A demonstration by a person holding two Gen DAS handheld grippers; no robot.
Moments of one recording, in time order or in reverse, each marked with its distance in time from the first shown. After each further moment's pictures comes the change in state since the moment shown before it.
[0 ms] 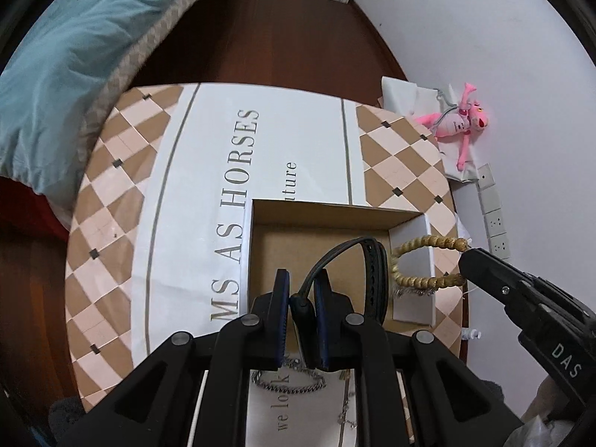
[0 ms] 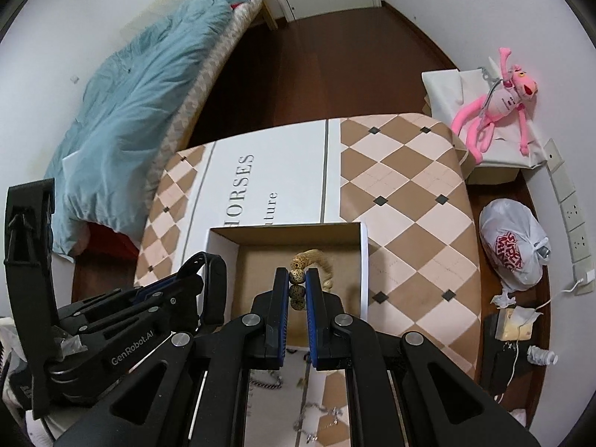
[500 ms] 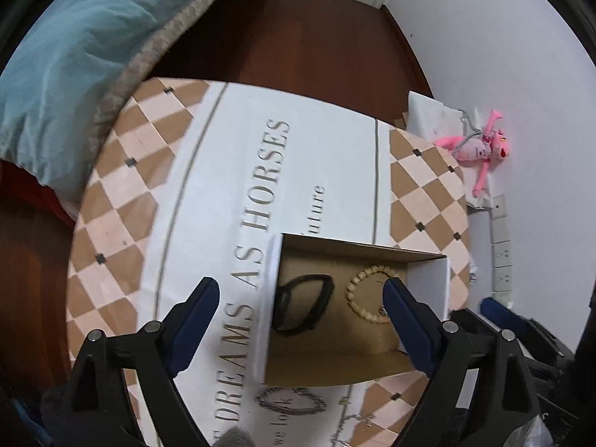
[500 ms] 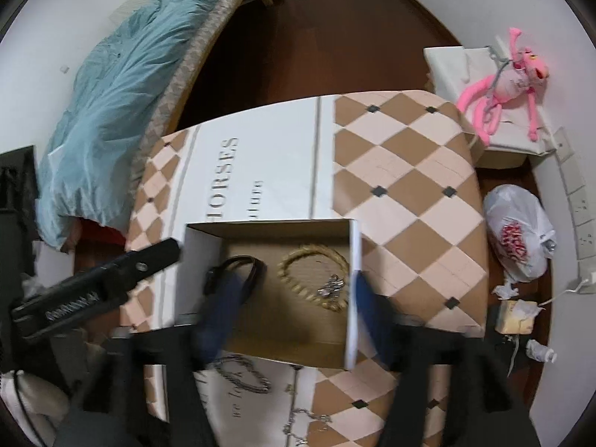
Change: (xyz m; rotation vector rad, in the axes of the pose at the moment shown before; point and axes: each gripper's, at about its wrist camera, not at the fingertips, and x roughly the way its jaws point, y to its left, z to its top) left arm 0.000 0.018 0.025 -0.103 -0.016 0.044; right arm 0.029 -0.016 0.007 -0.005 0.086 -0.059
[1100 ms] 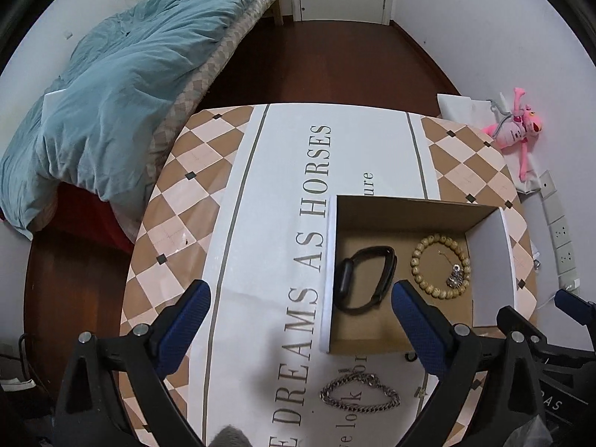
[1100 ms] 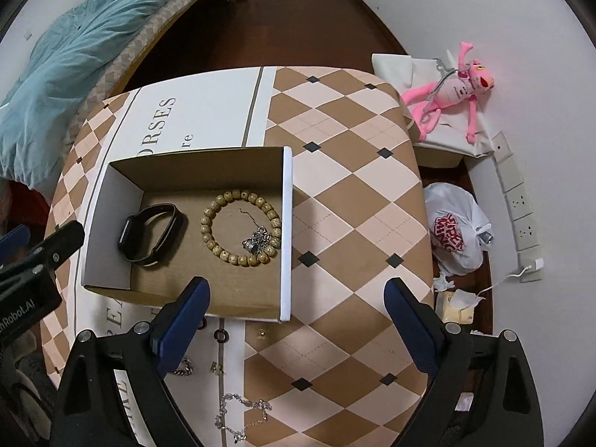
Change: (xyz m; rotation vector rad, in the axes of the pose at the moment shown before) left arm -0.005 0.003 -0.055 0.125 -0.161 0.241; right arm 0.013 -0.001 -0.057 -0.028 -0.030 -0.262
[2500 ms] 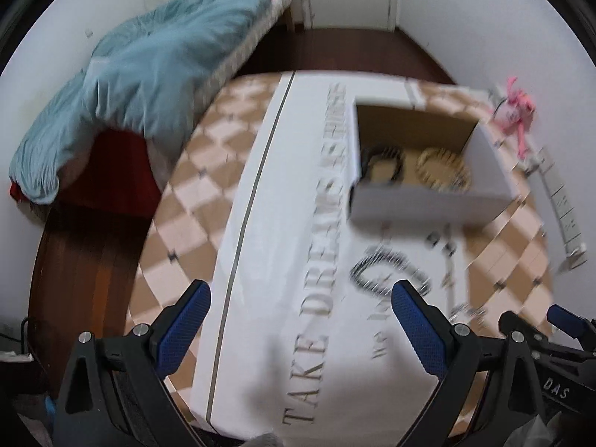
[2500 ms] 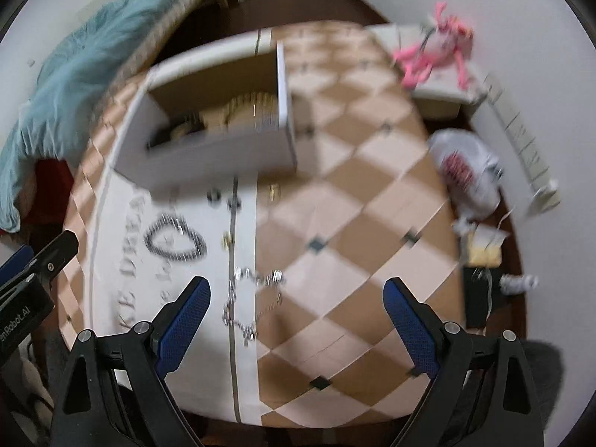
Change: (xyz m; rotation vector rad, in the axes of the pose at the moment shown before) left arm -0.029 0.019 -0.125 -0.010 -0.032 0.057; right arm -0.003 -0.007 -0.139 0.119 0.024 0.106
